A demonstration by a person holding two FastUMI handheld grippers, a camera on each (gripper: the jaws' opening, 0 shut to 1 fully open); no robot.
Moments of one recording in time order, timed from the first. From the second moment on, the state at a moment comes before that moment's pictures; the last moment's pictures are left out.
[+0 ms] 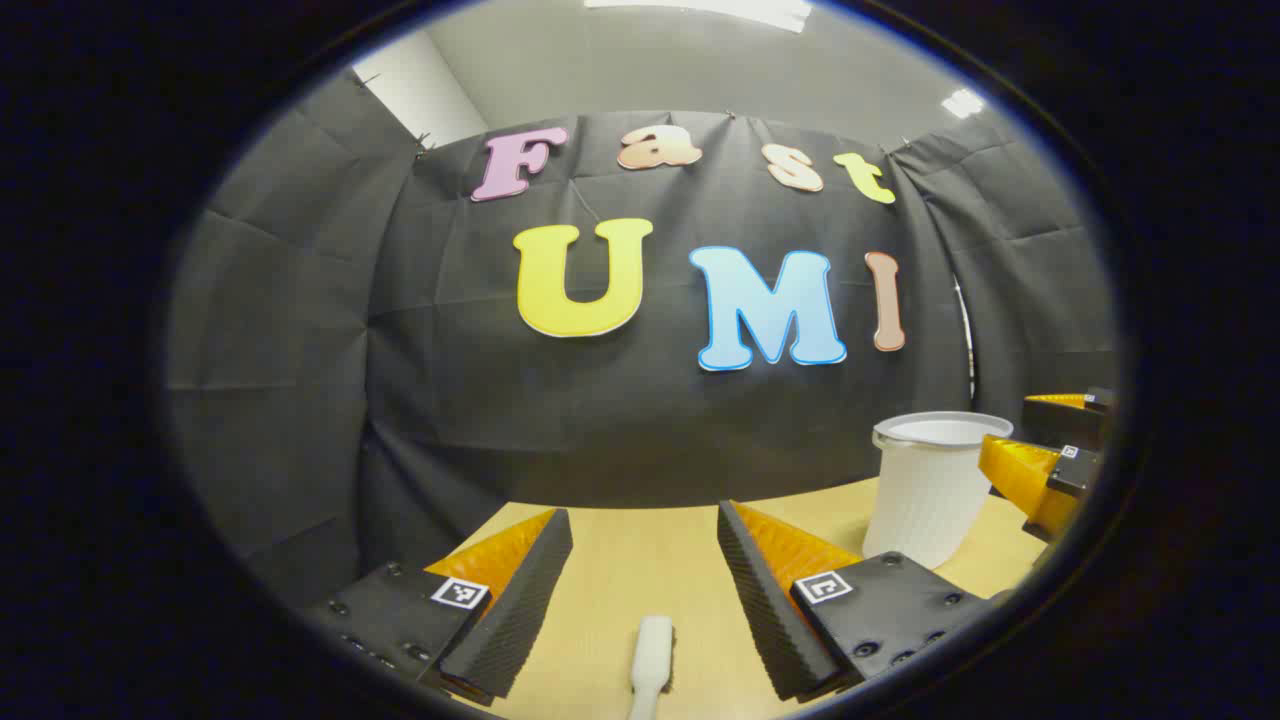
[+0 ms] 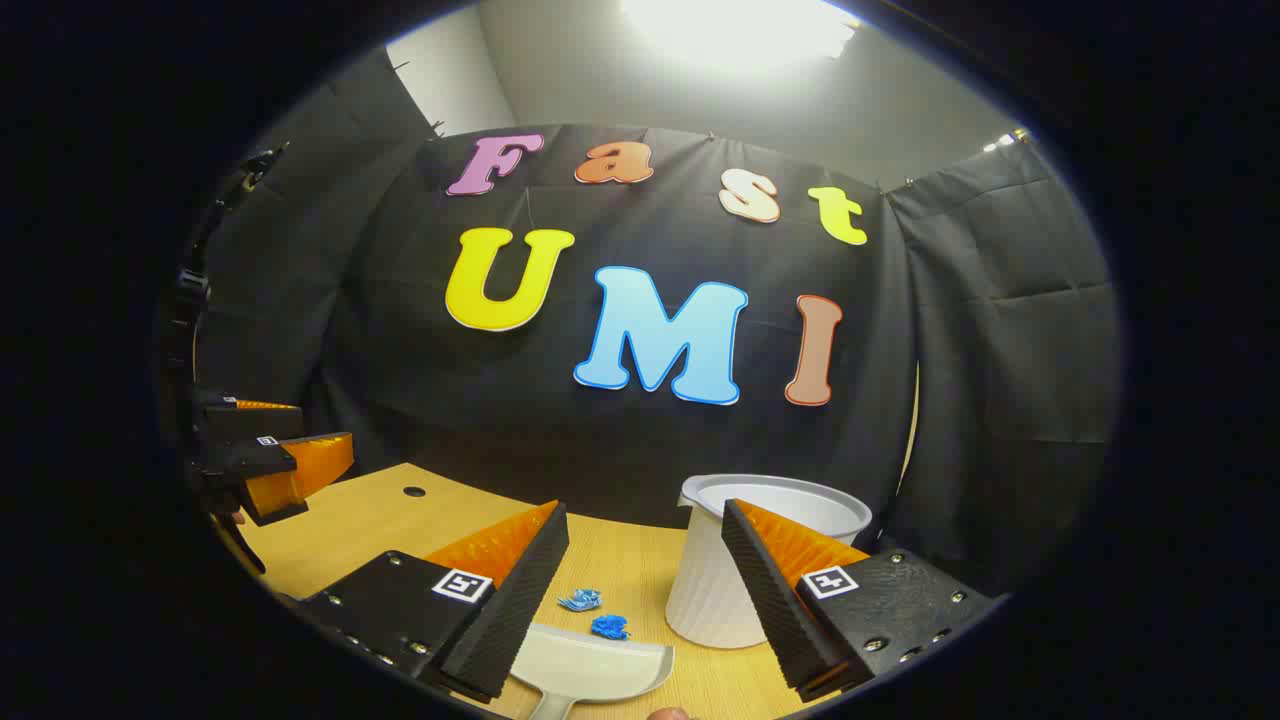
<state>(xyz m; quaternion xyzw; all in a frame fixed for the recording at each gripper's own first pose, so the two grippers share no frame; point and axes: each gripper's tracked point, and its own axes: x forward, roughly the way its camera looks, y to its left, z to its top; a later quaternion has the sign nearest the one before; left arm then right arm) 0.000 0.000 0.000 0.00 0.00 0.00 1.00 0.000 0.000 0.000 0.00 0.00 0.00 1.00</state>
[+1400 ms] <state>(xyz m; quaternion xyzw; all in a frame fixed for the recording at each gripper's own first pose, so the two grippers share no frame) 0.021 -0.029 -0.164 0.04 0.25 -0.07 0.97 -0.016 0.031 -0.132 0.04 0.27 0.07 0.96</state>
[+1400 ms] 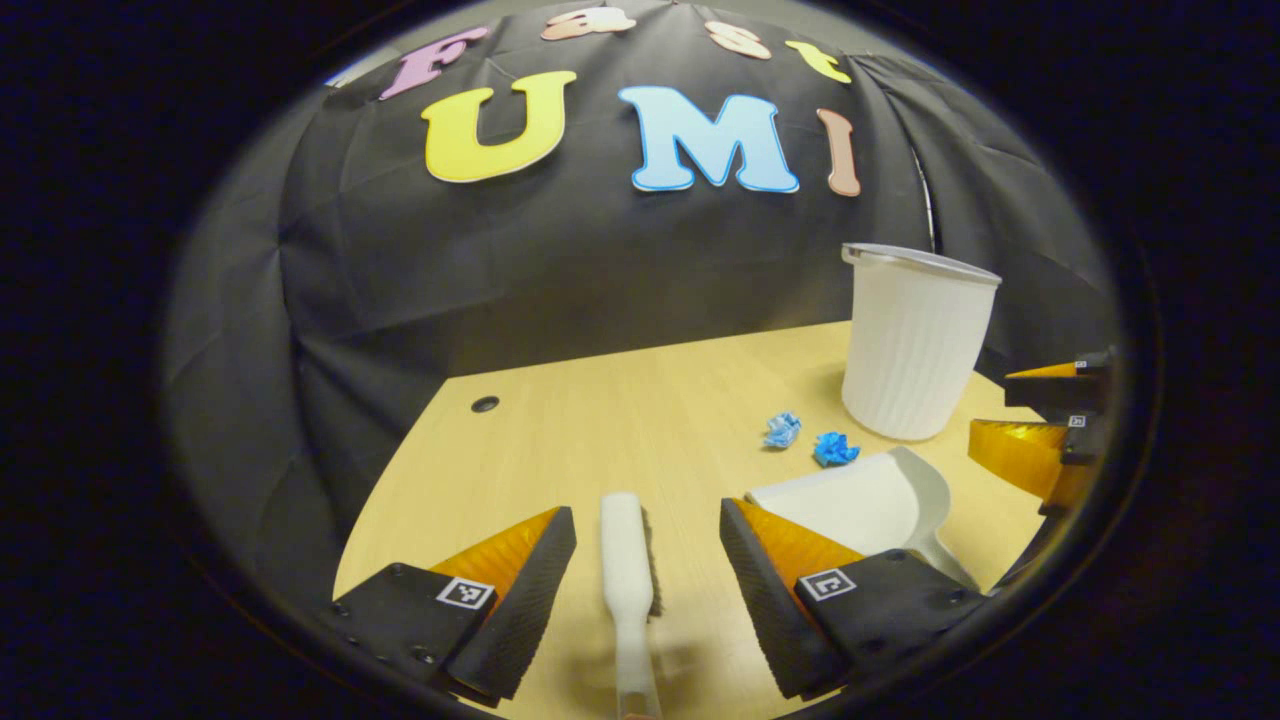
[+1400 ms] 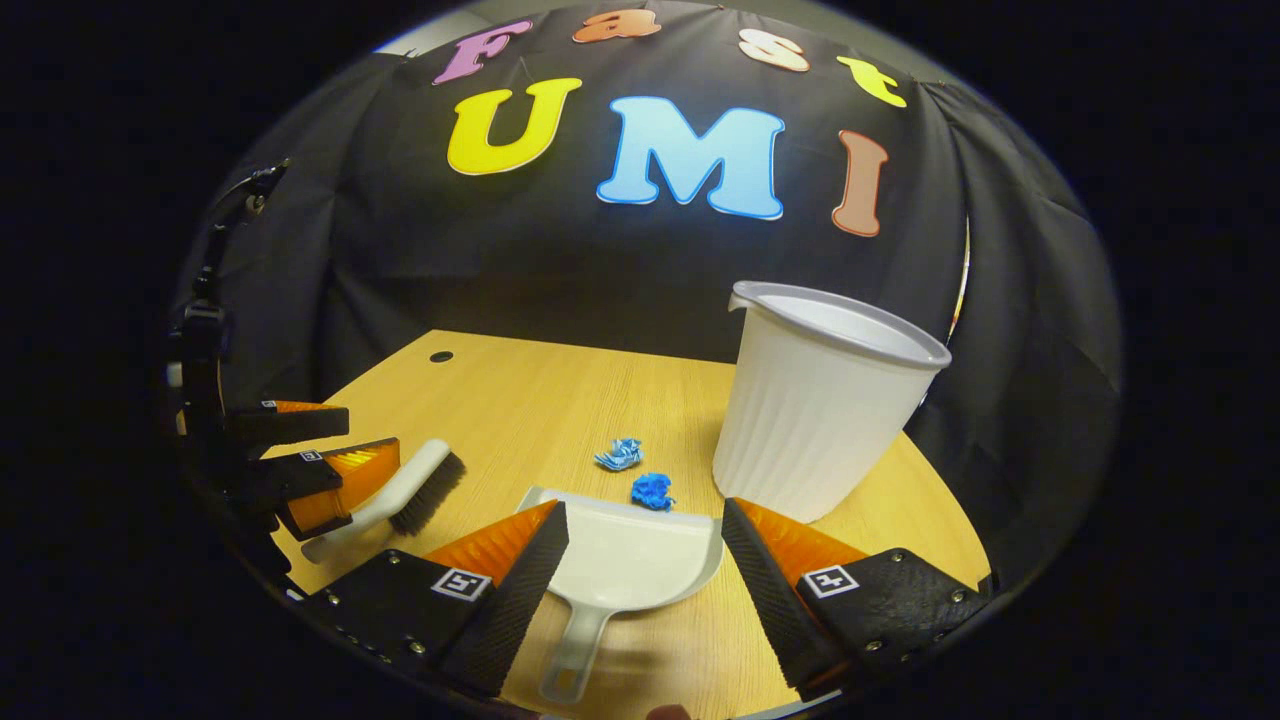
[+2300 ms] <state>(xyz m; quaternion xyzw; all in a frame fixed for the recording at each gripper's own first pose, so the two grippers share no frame) -0.017 -0.008 -0.267 0.02 0.44 -0.07 0.90 -0.070 0.058 -0.224 0.05 0.46 0.09 0.88</state>
